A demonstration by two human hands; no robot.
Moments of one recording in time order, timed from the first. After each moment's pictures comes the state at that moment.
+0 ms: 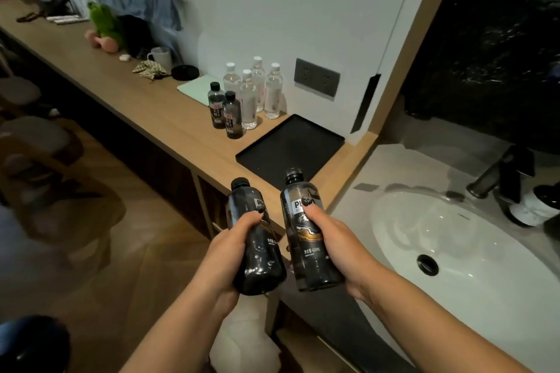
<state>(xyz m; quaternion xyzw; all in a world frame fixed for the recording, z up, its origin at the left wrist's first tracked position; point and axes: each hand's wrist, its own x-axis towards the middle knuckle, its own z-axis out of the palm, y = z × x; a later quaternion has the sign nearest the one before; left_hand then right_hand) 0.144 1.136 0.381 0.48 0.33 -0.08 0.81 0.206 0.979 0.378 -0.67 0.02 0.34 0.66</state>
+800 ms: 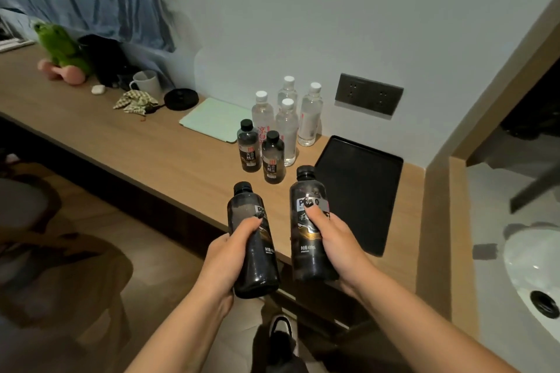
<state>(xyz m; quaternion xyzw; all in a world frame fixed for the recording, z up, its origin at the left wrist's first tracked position) 0.338 1.406 0.353 0.59 0.33 -0.14 0.73 0.378 1.241 0.332 -0.67 0.12 0.23 0.70</state>
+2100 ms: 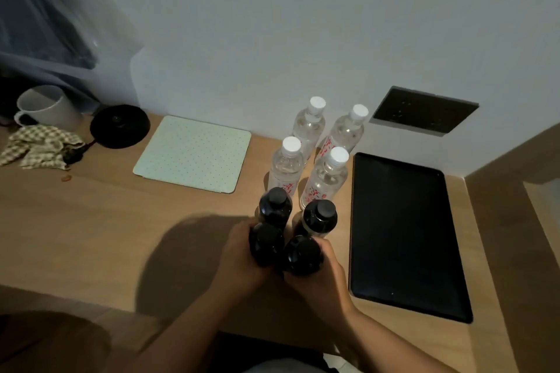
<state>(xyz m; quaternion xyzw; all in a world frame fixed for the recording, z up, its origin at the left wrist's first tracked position) 0.638 1.555 0.234 0.88 -0.01 -0.18 0.44 0.571 1.401 0.236 -0.77 0.21 0.07 0.60</state>
